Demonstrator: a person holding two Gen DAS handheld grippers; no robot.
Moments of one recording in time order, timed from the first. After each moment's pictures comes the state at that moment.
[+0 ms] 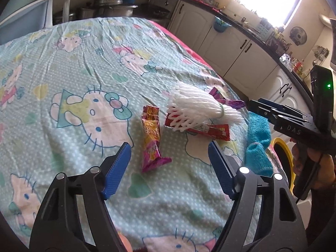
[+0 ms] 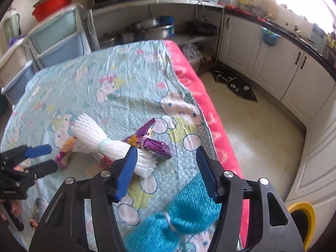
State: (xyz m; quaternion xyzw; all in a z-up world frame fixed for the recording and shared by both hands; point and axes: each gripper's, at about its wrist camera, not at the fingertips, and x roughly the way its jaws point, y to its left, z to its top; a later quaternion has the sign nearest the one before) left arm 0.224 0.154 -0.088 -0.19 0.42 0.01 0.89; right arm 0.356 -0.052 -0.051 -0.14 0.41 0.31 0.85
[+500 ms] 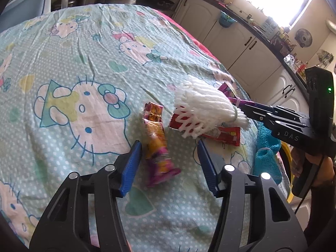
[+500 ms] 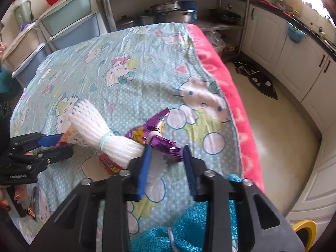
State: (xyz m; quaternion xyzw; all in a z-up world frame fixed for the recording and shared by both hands) left arm 0.245 0.160 -0.109 -0.22 0.44 0.01 0.87; right arm 0.374 -0.031 -0.077 -0.16 0.45 0.37 0.79
